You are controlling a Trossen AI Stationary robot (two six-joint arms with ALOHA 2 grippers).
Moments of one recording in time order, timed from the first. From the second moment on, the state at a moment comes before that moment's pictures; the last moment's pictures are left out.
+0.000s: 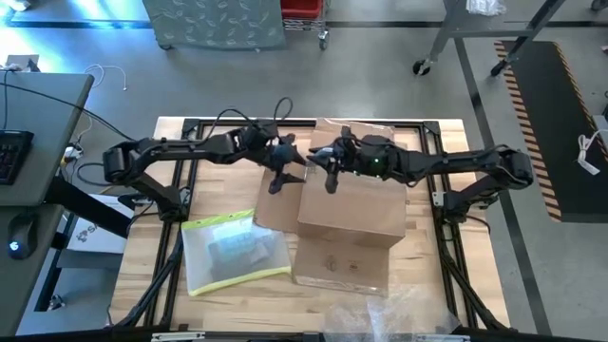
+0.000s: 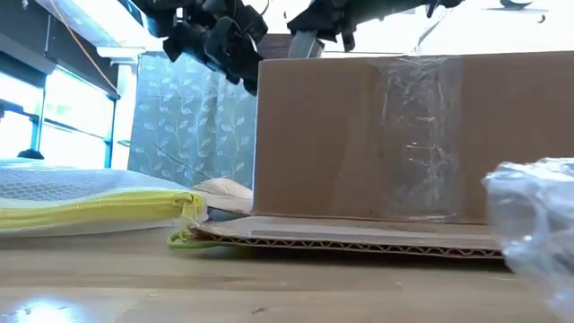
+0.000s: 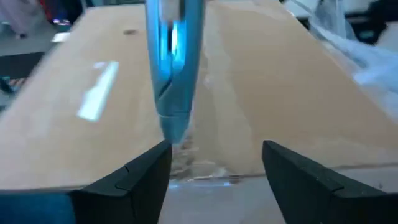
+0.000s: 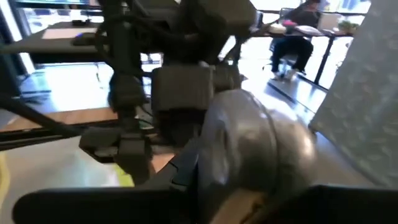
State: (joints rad) left arm 0.34 1.50 1.00 -0.03 0.47 0.32; right arm -0.11 1.43 1.03 0.24 0.16 -0.03
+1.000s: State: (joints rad) left arm 0.28 1.65 1.01 0.03 0.30 0.31; right arm -0.16 1.45 0.70 0.73 0.07 -0.05
